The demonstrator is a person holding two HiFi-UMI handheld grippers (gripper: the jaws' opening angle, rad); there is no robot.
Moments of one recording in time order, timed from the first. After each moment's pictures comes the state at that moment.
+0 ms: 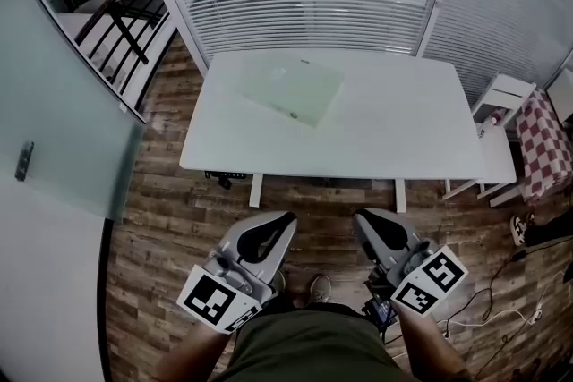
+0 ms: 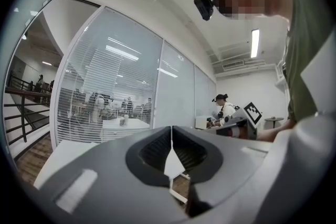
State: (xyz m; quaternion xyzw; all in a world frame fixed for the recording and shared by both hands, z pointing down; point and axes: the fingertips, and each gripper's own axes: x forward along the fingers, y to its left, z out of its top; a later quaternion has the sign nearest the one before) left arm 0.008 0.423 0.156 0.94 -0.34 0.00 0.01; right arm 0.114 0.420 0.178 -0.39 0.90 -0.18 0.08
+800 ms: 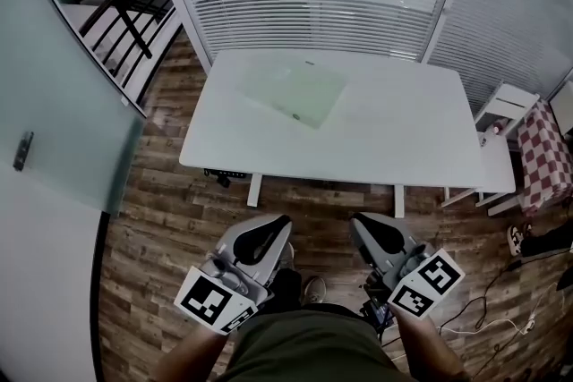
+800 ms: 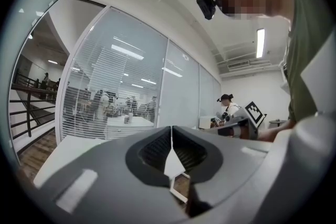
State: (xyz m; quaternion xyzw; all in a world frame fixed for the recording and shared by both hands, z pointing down) left arm -0.001 0.419 0.169 0.93 -0.36 0.00 0.03; right arm 0.108 0.415 0.188 -0.38 0.91 -0.19 0.05
